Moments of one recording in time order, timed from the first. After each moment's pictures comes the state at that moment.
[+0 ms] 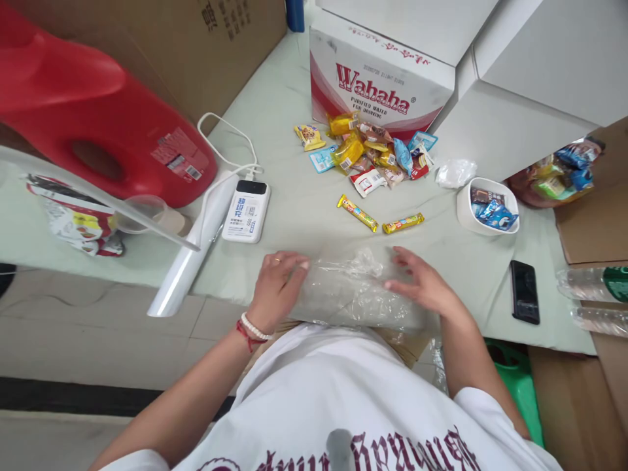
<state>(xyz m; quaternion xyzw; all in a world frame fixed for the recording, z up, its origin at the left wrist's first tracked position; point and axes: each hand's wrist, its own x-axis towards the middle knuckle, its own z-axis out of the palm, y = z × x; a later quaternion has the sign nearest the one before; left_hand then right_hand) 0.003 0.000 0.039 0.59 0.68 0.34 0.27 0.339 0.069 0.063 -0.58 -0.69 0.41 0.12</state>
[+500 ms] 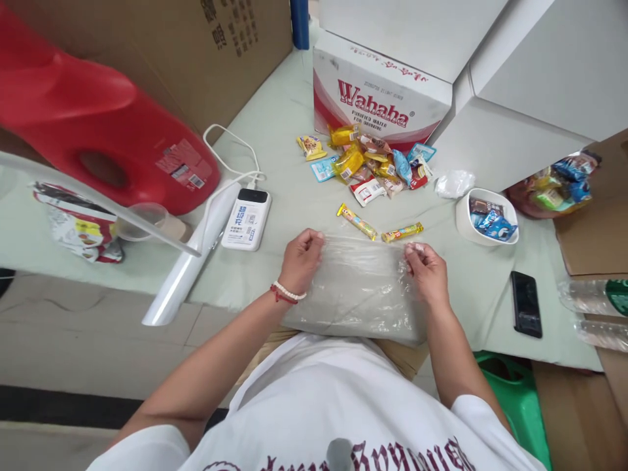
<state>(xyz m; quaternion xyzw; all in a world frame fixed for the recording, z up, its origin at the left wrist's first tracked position) 0.044 0.077 0.022 0.36 0.60 0.52 0.48 0.320 0.100 0.034 -0.62 -0.50 0.43 0.41</state>
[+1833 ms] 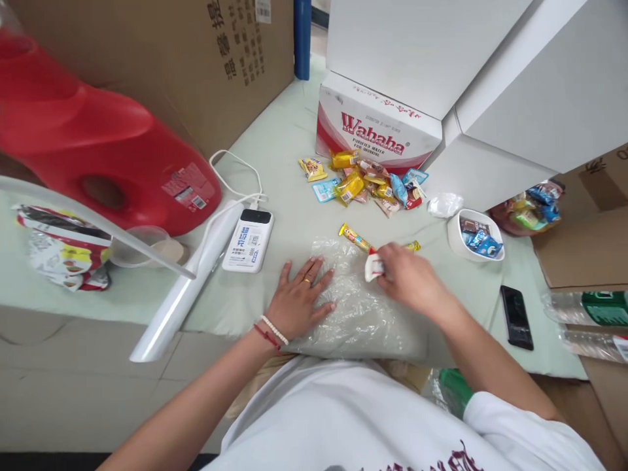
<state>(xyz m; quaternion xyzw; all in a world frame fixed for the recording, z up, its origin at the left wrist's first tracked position) 0.005 0.033 -0.004 0.81 0.56 0.15 0.11 0.246 0.125 0.121 -0.50 -0.86 0.09 -0.08</state>
